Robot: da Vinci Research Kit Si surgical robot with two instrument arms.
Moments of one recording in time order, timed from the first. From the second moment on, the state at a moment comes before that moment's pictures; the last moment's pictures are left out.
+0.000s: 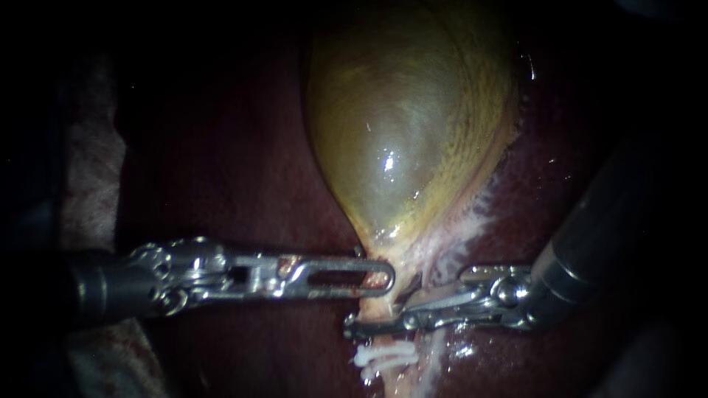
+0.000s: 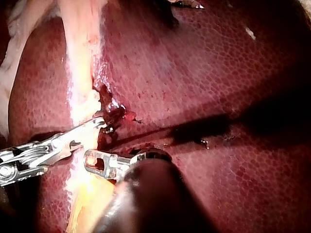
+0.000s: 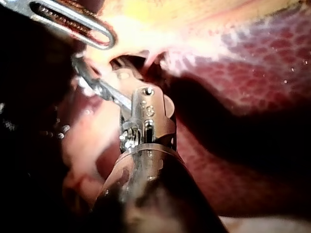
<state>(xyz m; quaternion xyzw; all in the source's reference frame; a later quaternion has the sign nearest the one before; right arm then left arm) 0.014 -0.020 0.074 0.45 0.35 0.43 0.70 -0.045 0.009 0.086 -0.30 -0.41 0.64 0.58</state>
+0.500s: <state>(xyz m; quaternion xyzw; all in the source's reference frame) 0.014 -0.020 0.074 0.42 0.39 0.37 0.73 -0.045 0.009 0.086 -0.30 -0.41 0.64 0.58</state>
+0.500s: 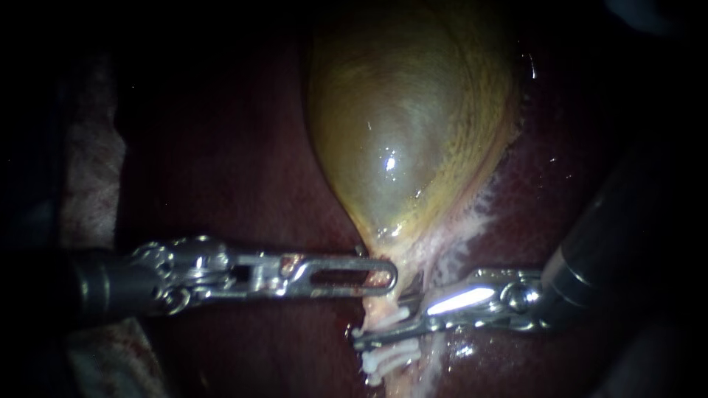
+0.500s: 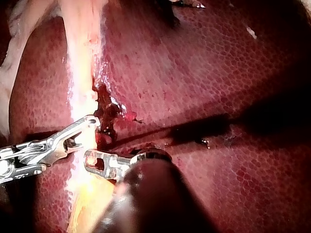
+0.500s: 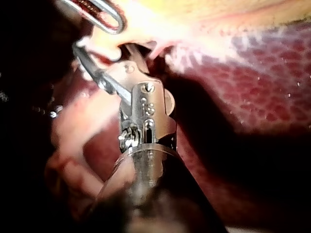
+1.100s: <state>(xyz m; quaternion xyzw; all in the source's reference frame) 0.015 -0.021 0.075 0.41 0.40 0.35 0.75 -0.045 0.009 0.086 -0.30 -0.41 0.64 0.58</state>
